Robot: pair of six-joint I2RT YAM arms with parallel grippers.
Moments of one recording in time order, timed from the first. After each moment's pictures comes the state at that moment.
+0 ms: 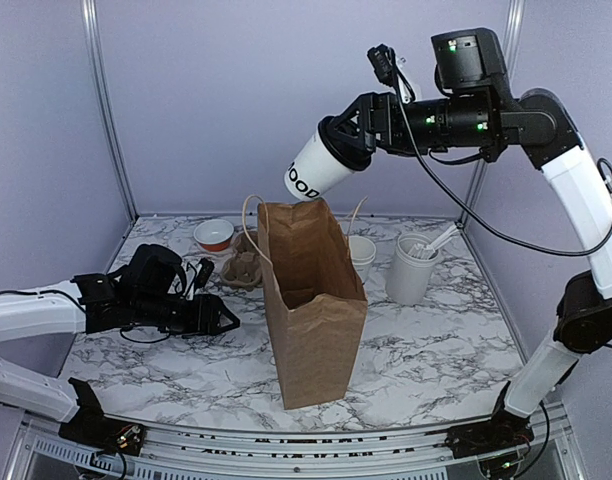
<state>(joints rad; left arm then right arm) -0.79 1.14 0.70 -0.30 0.22 -0.70 0.91 1.64 2.32 -1.05 0.05 0.38</state>
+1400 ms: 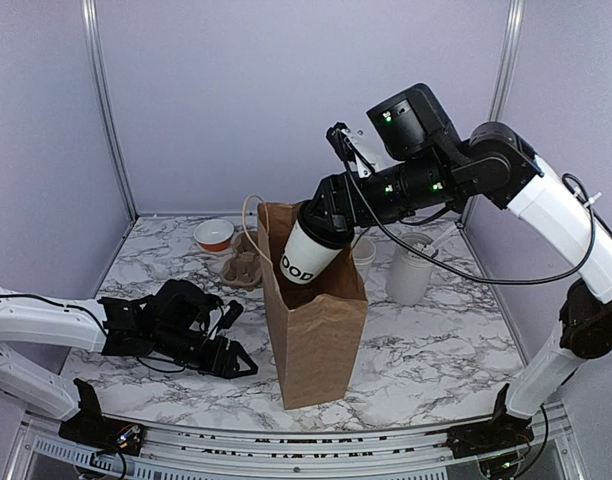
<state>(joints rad) -0.96 1.25 0.60 -0.18 0.32 -0.71 1.06 1.60 2.02 -1.07 0.14 0.50</state>
